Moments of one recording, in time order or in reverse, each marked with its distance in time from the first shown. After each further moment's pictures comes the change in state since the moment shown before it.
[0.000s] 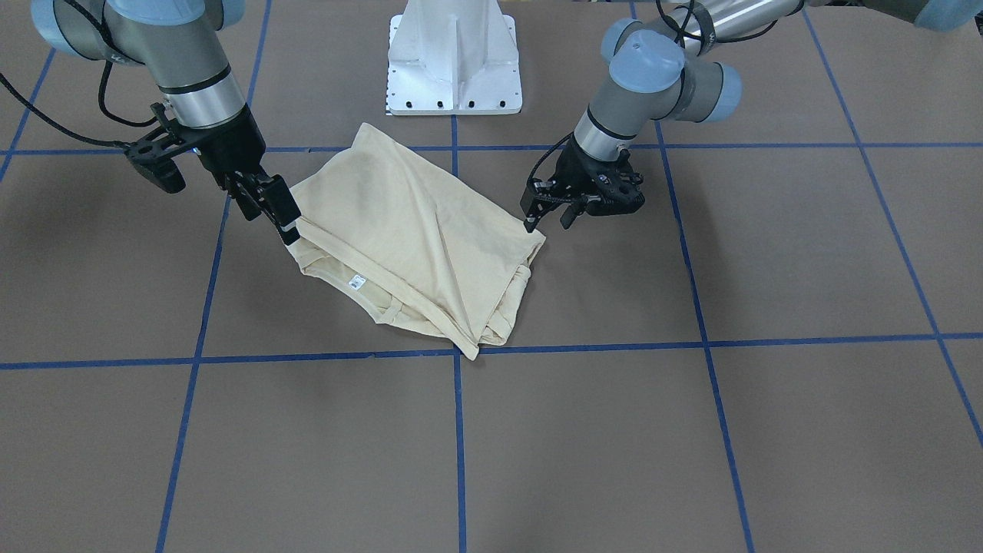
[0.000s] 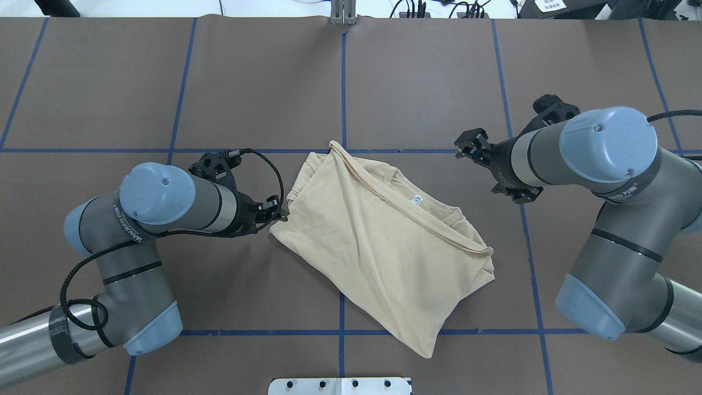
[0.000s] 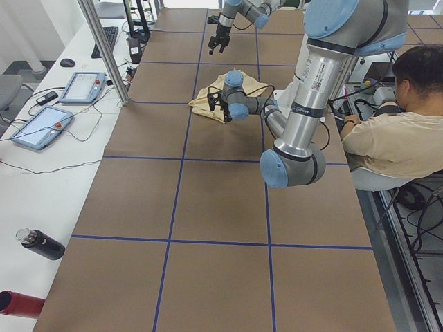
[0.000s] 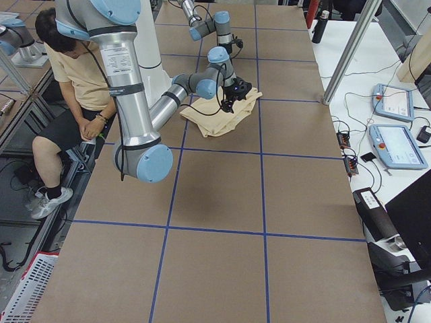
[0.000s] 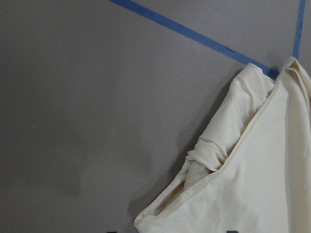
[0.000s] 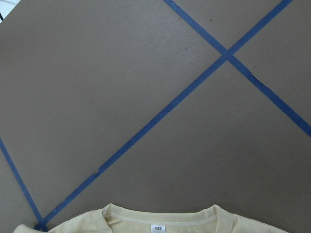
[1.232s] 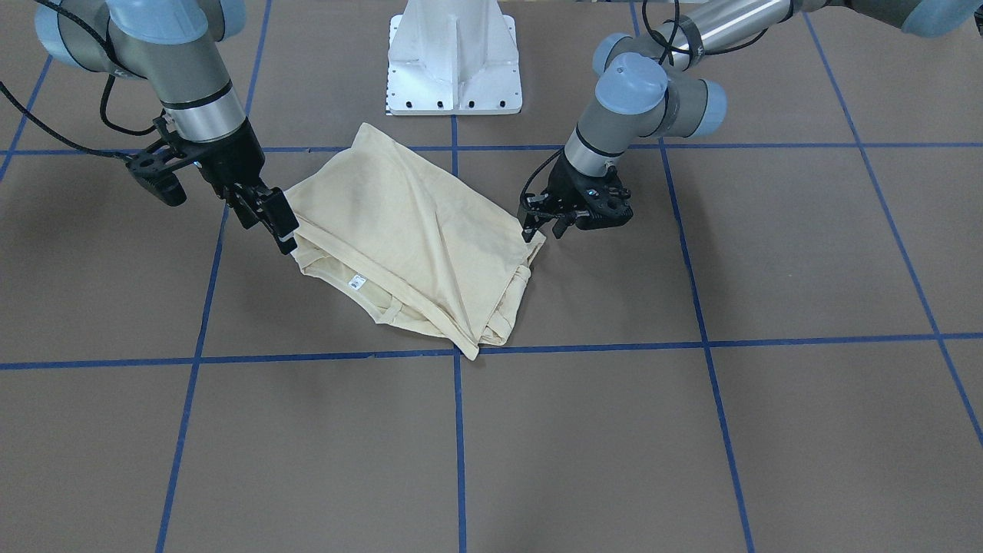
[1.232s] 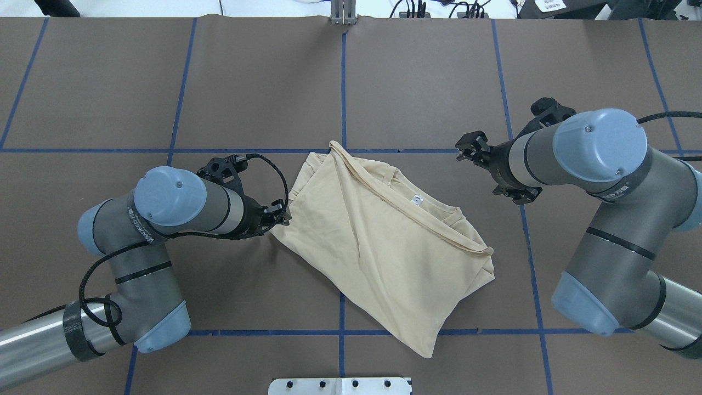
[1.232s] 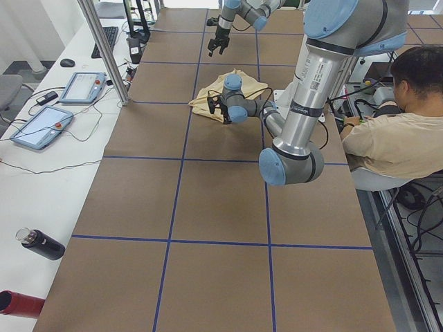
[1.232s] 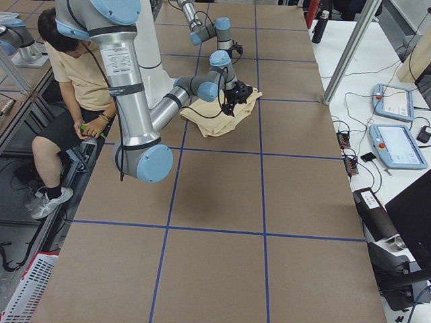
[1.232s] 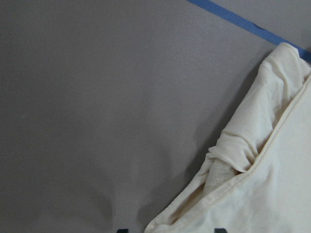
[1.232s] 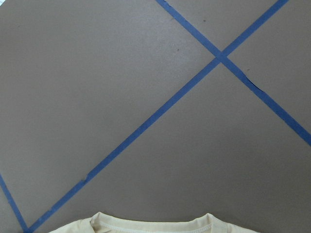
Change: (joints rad) left arm 0.010 -0.022 0.056 -0.022 -0.001 0.000; right arm -0.001 0.000 -0.032 0.006 0.002 -0.004
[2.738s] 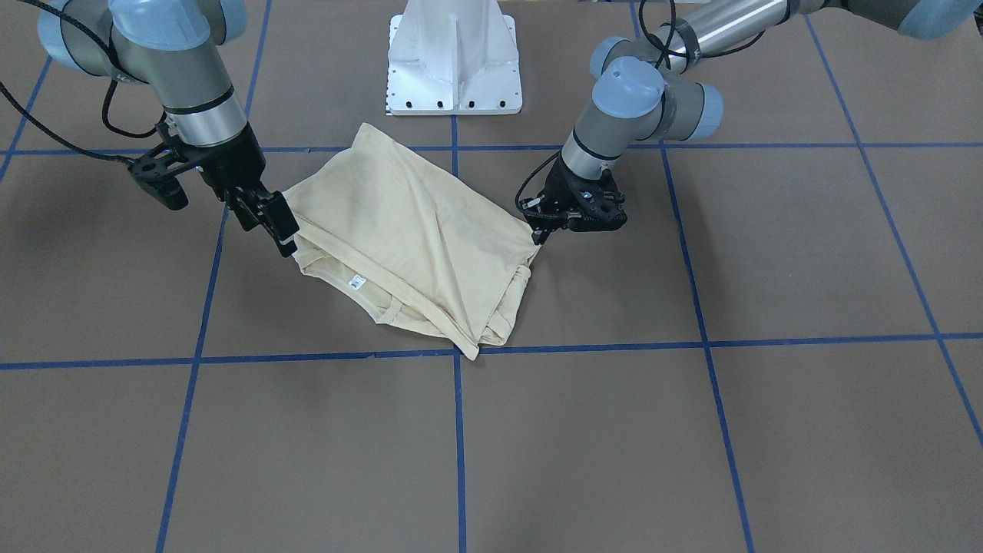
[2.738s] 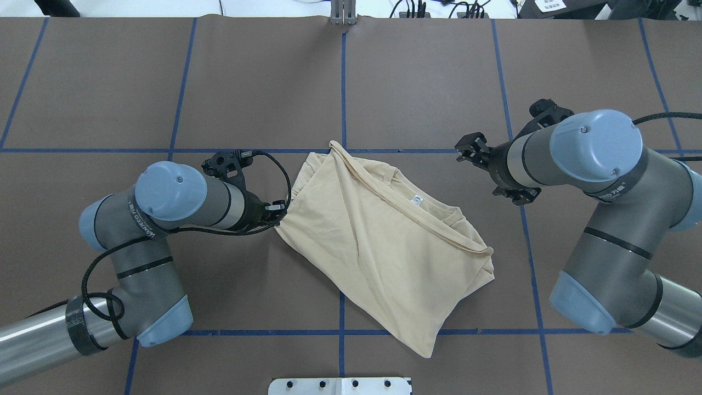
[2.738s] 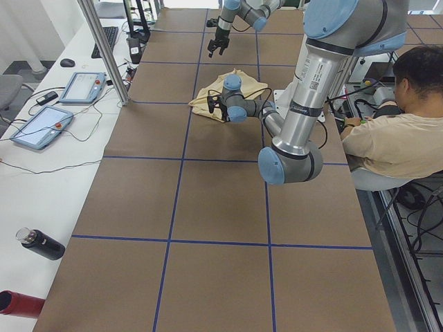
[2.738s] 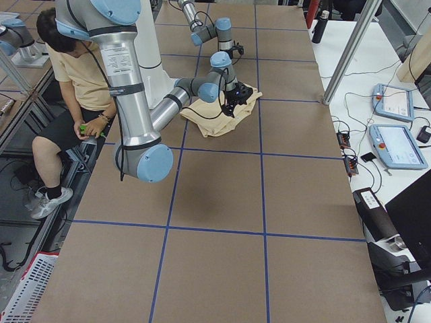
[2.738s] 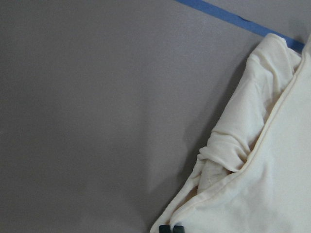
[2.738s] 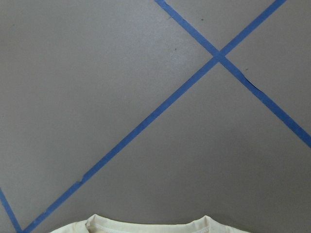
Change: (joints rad) left arm -0.025 -0.008 0.005 -0.006 -0.001 0.120; right arm -0.002 0.002 -0.011 0.002 0.001 -0.002
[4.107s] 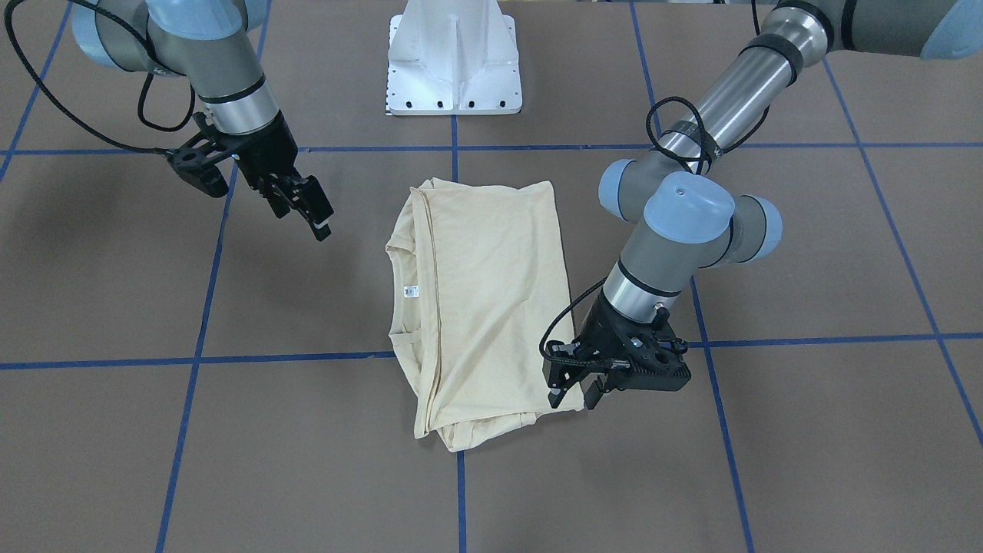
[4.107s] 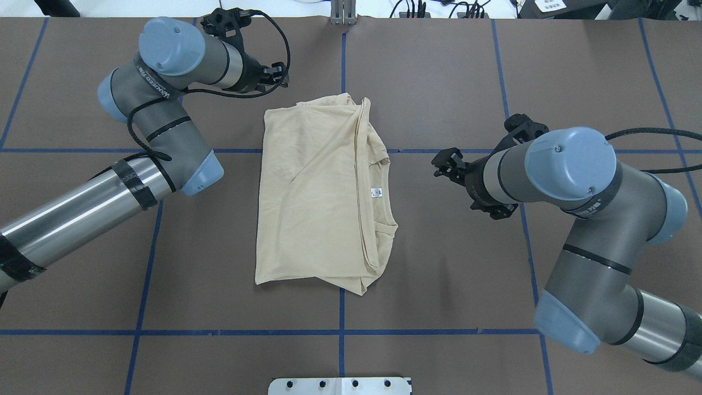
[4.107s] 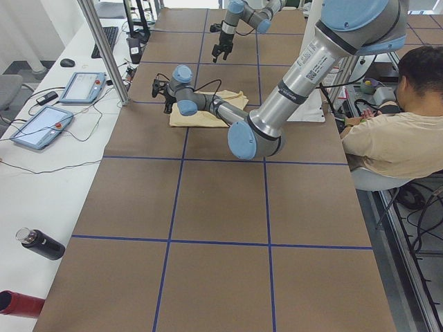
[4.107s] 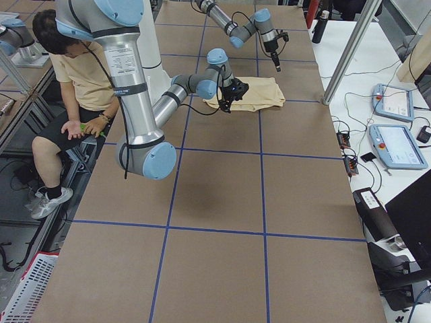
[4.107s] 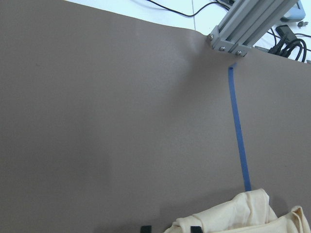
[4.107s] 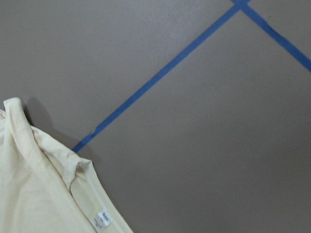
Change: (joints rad) left arm -0.294 -0.323 0.489 -0.260 -0.009 0.256; right arm -0.092 0.044 0.005 0.000 -0.022 0.041
